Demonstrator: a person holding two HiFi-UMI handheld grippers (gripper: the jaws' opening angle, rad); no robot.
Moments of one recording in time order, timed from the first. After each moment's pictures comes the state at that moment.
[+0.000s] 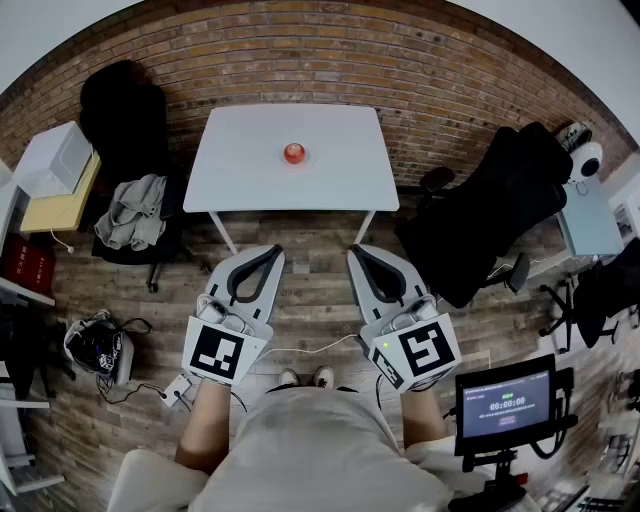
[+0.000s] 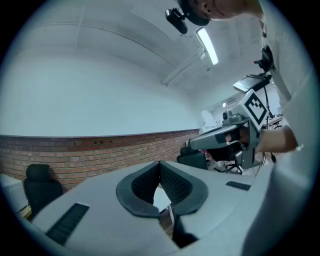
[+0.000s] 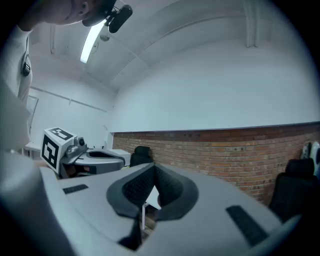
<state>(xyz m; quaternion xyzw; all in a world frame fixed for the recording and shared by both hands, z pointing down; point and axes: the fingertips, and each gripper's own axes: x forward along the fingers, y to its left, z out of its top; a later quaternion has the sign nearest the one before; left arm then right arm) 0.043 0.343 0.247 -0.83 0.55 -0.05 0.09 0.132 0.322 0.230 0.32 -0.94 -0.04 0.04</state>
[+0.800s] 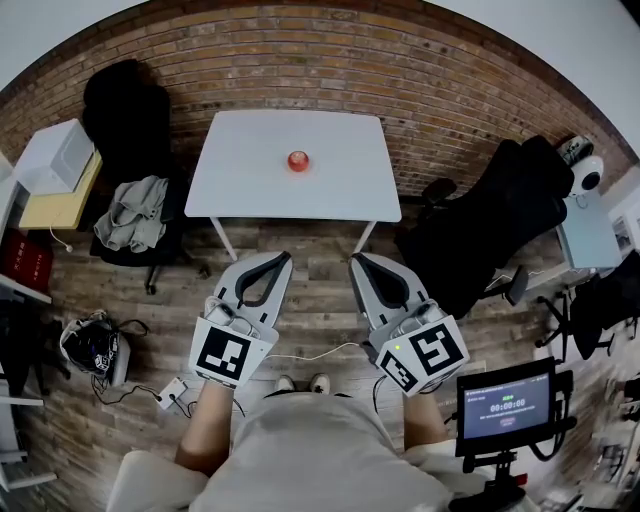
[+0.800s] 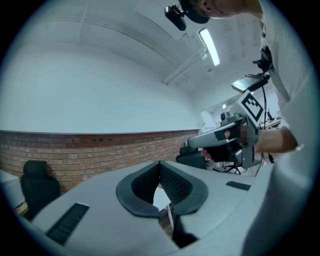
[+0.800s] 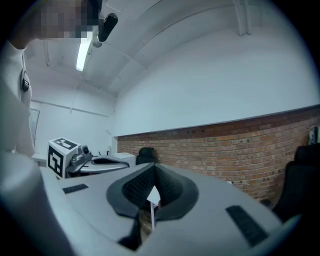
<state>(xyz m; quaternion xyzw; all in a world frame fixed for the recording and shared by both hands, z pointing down) 0.038 0.333 0.254 -0.83 0.54 -0.05 0.08 0.123 0.314 0.234 0.30 -0.95 0.00 0.02</state>
